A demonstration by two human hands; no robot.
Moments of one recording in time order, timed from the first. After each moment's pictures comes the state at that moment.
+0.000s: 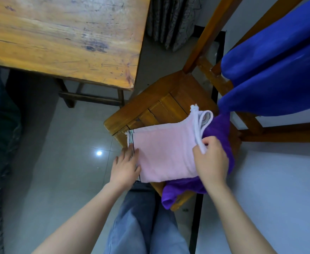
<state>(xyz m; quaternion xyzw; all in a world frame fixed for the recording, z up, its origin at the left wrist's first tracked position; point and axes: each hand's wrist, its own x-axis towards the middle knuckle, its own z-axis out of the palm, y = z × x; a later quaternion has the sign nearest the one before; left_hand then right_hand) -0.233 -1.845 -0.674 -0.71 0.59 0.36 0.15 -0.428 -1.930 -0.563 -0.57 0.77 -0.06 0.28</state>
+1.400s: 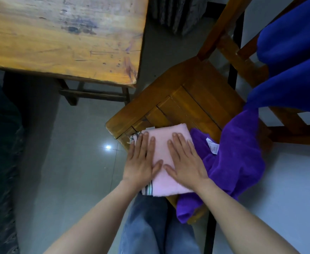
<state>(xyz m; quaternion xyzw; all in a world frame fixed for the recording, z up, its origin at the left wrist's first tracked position) -0.232 -1.857 -0.743 -0.66 0.73 0.15 0.04 -0.406 -1.908 -0.723 -0.88 0.43 0.13 0.15</state>
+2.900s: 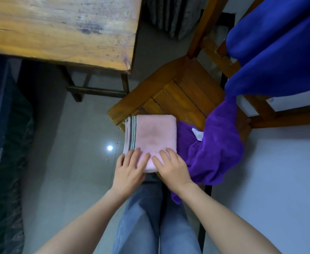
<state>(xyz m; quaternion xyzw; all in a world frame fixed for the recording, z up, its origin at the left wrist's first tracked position) -0.238 -1.790 -0.692 -0.65 0.76 0.03 -0.06 -0.398 -1.847 -0.680 -0.90 0.40 -0.15 0.03</state>
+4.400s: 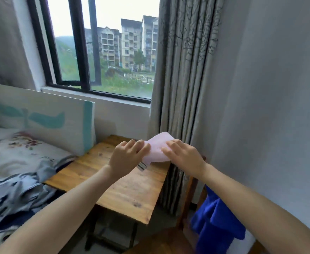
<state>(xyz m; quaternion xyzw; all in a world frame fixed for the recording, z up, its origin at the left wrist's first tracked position) -0.173 -1.926 -0.140 -0.44 0.69 -0.52 -0.23 -0.387 -2.021 -0.125 -0.86 0.05 -0.38 -0.34</state>
